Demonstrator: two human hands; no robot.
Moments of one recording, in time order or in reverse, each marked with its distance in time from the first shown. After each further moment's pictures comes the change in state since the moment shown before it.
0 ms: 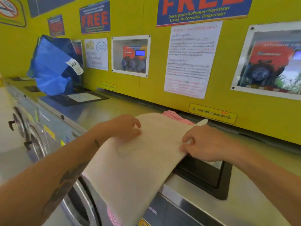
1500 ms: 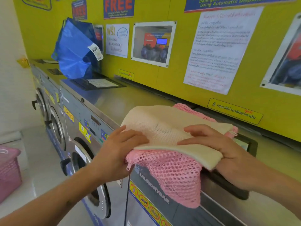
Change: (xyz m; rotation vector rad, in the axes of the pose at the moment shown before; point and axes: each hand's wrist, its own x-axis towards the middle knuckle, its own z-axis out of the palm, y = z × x) left_hand -0.155 -0.007 0.062 -0.161 0.623 0.409; right_hand -0.028 -0.008 0.043 0.627 0.051 -0.611
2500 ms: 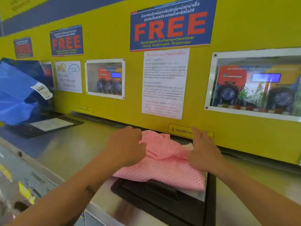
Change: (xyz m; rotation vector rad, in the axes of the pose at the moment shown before) left_hand 0.204 0.037 0.035 0.191 -0.282 -0.389; right_hand 0.037 0.091 -0.081 -0.559 0.431 0.789
